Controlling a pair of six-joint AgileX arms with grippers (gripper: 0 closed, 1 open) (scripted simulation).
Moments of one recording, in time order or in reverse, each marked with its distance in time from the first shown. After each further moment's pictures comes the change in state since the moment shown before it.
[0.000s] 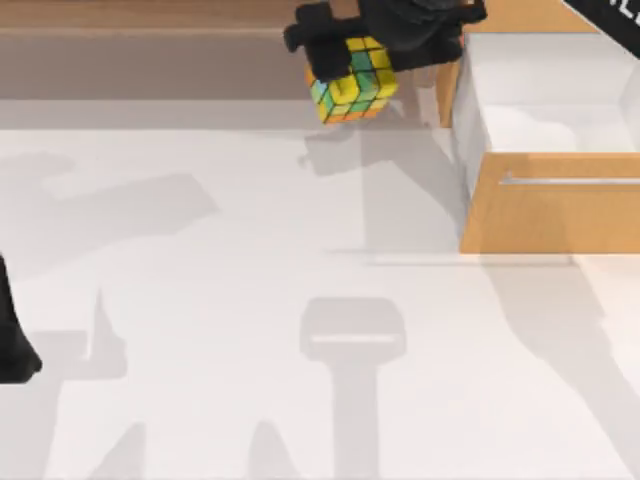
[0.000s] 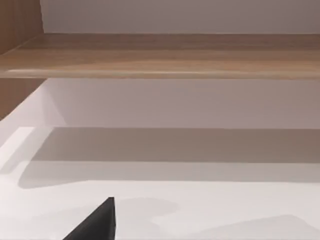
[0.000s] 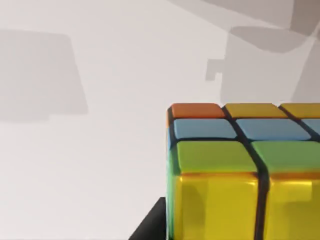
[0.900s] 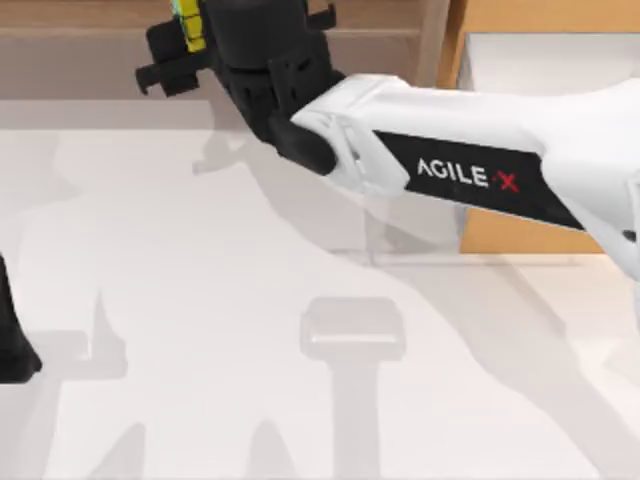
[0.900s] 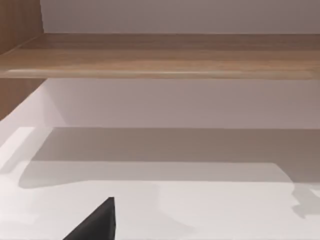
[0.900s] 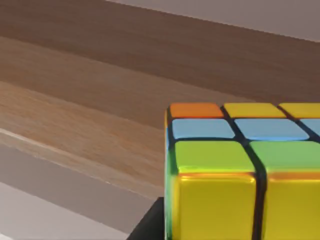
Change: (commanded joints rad) left arm 0.000 0.000 0.000 0.000 0.000 0.000; right arm 0.229 0.030 -0.500 1.357 0.451 -0.182
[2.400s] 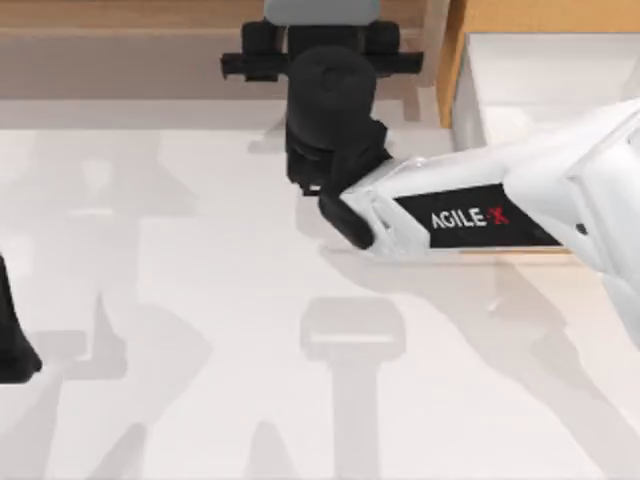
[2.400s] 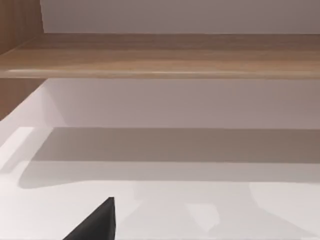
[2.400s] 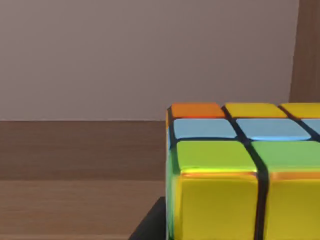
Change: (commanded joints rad) left arm 0.000 0.000 0.000 0.000 0.000 0.000; right arm -0.056 0.054 -0.259 0.681 0.352 -0.123
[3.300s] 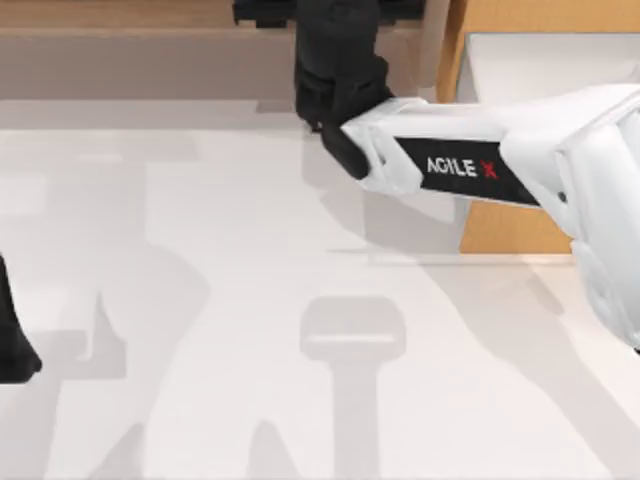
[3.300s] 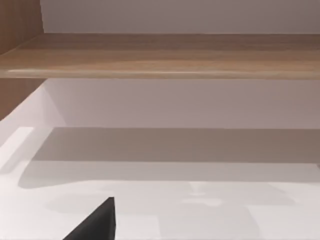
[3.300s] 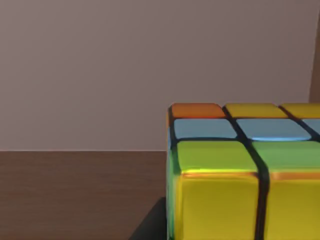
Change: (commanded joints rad) left arm 0.000 0.000 0.000 0.000 0.000 0.000; right arm -0.091 0.150 0.318 -0.172 -0.087 0.010
